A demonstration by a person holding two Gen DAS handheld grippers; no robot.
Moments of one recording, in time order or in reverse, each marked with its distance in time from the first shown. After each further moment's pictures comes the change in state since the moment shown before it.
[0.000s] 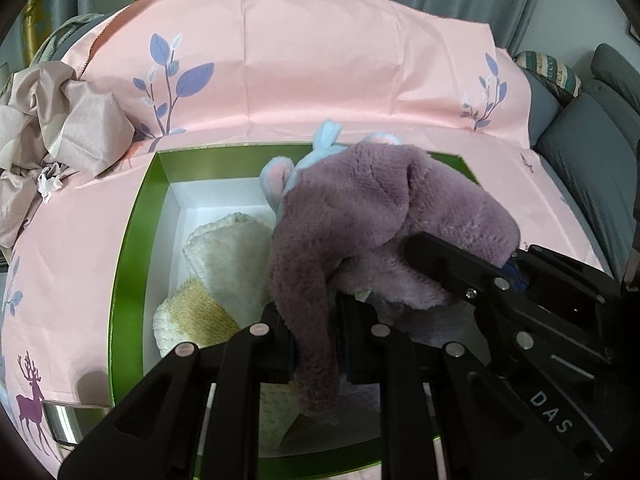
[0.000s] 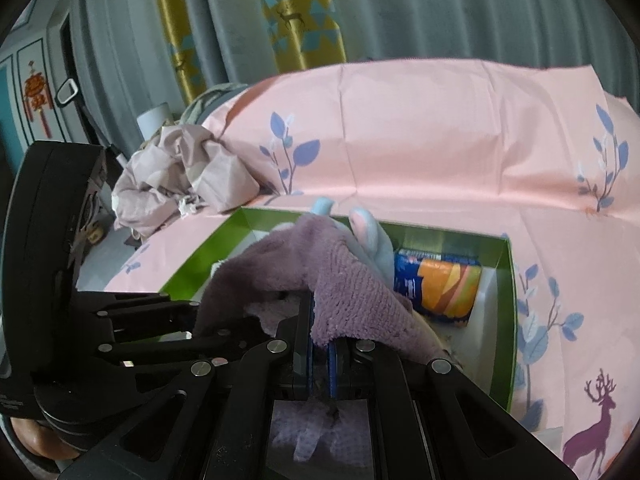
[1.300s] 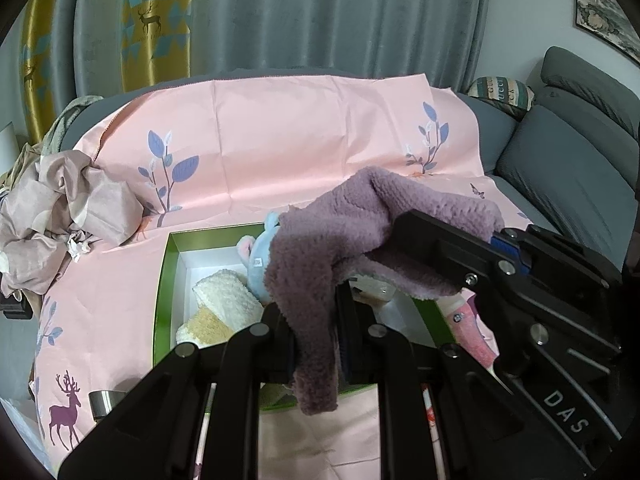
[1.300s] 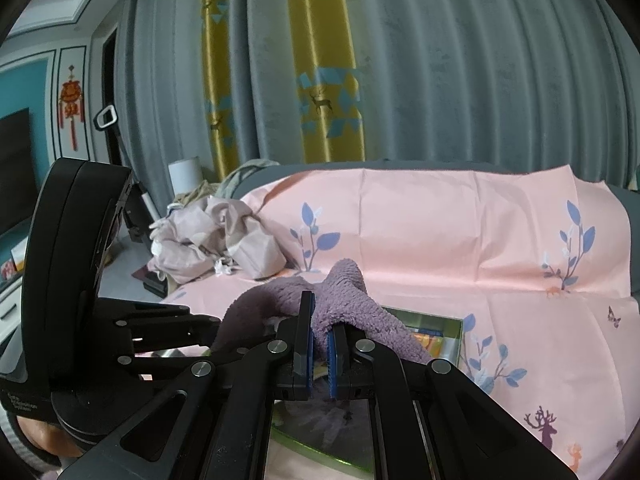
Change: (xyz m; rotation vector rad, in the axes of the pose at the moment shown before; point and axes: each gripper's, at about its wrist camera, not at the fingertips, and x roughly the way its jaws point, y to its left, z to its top) left arm -0.099 -0.042 -0.008 0.105 -0.209 -0.034; right arm -0.113 0.040 0.009 -0.117 -0.267 -0.012
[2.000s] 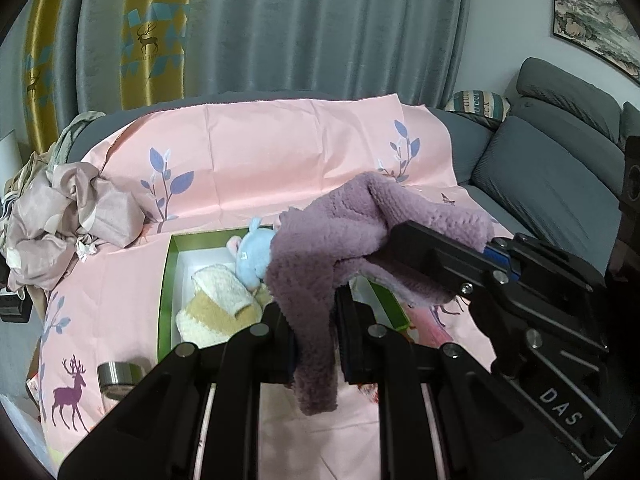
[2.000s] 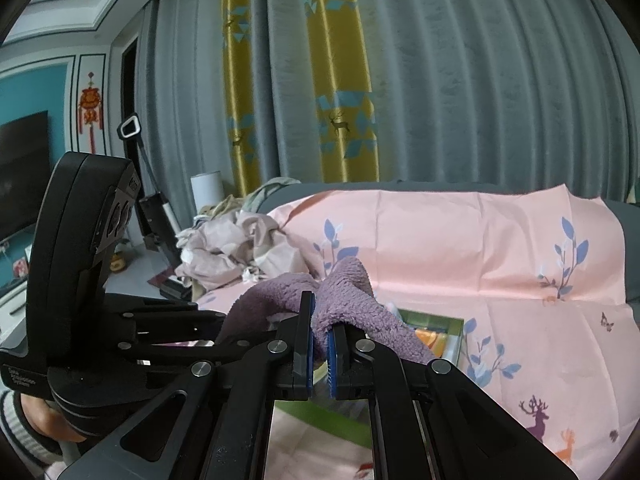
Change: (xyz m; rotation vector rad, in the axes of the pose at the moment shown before) left arm -0.060 -0.020 -0.013 0.013 -0.064 -0.041; right arm -0.057 0.025 -0.003 -0.022 -0.063 0.034
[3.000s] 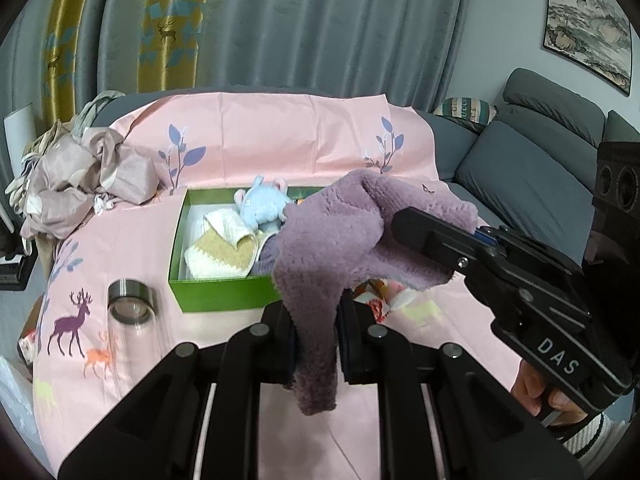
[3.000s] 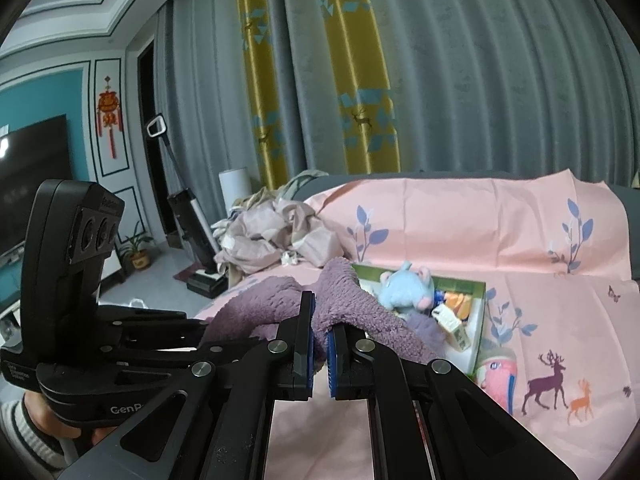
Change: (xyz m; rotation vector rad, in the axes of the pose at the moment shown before) left arm -0.077 -0.012 -0.065 -0.050 -0.017 -0.034; right arm -0.053 0.038 -0.028 0.021 0.007 0.065
